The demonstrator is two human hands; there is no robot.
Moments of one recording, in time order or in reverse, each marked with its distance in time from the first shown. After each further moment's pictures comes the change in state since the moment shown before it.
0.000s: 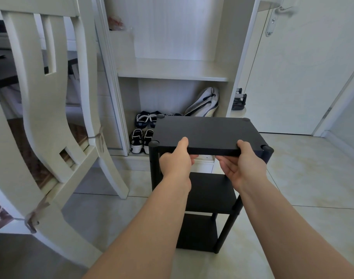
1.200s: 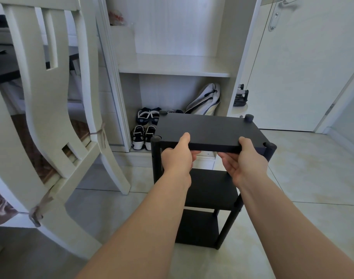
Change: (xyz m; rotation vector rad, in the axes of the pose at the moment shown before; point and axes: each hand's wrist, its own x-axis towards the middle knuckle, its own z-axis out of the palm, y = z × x) left_hand 0.005 -0.001 -0.003 -0.004 -0.041 -0.003; right_hand -0.004 0.002 0.001 -0.005 0.046 -0.005
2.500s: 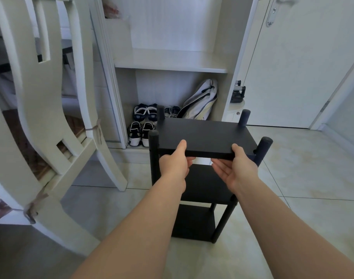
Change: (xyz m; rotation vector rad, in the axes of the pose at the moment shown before) left_hand 0.008 -0.023 -0.010 0.035 0.006 -0.055; right_hand 0.014 0.024 -0.013 0.040 -0.035 0.117
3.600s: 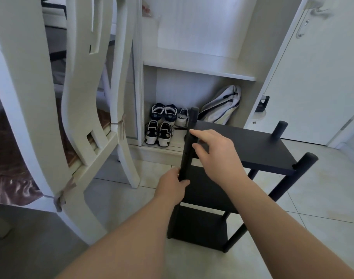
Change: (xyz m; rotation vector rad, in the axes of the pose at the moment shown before) left_hand 0.053 -0.022 -0.108 0.870 -0.154 0.381; right_hand -0.053 0.040 0.093 -1.291 -0.504 -1.144
